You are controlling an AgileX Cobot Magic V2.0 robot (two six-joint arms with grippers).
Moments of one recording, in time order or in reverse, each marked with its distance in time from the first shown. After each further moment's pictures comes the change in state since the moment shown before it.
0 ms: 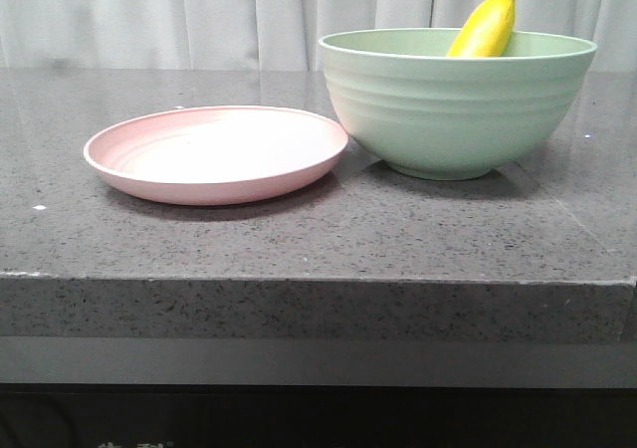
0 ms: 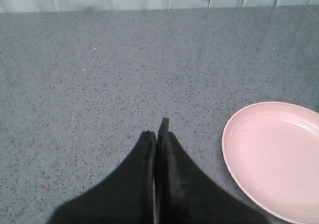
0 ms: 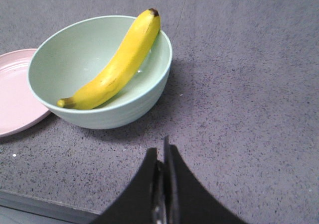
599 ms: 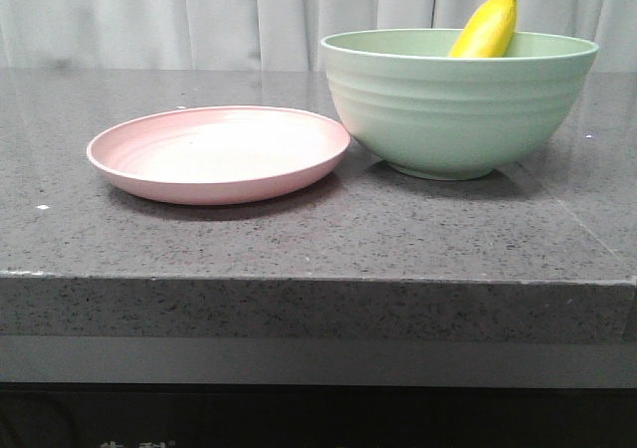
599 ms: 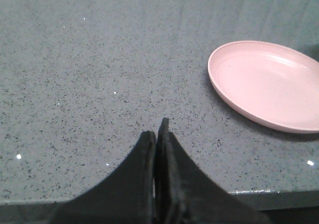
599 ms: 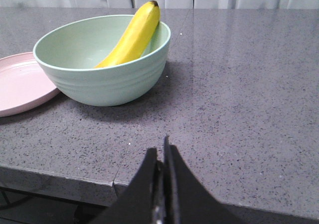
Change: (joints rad) left arm 0.039 -0.560 0.622 -0.109 -0.224 0.007; right arm 0.000 -0.502 0.388 0.004 -0.089 0.000
